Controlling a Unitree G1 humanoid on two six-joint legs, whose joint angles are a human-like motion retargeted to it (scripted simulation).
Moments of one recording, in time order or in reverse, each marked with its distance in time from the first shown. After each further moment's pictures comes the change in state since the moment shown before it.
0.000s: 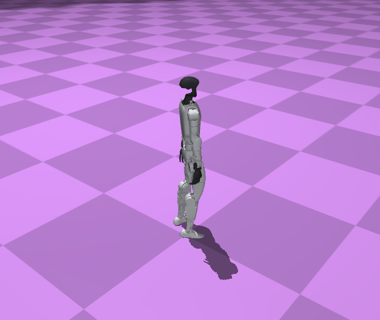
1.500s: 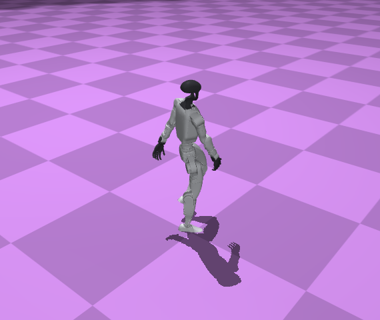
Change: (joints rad) left arm 0.180 0.057 0.001 0.110 0.049 0.025 -0.095; right arm -0.379 0.069 -0.048 -0.102 0.247 -0.106 0.091; waist 0.213 0.010 0.161; left_leg -0.560 0.215 -0.102 1.078 0.207 0.092; right_leg 0.048 -0.046 -0.029 0.004 -0.002 -0.106
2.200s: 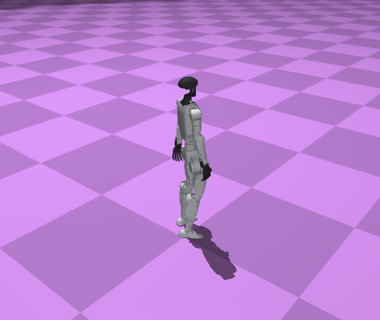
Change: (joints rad) left arm -0.209 0.055 -0.005 -0.007 -0.092 -0.043 0.079; right arm 0.363 -0.026 0.002 0.022 -0.054 -0.089 -0.118; waist -0.125 -0.039 -0.136; left_leg 0.526 -0.274 -0.022 -1.065 -0.179 -0.047; right_leg -0.016 0.019 -0.040 0.055 -0.057 0.112
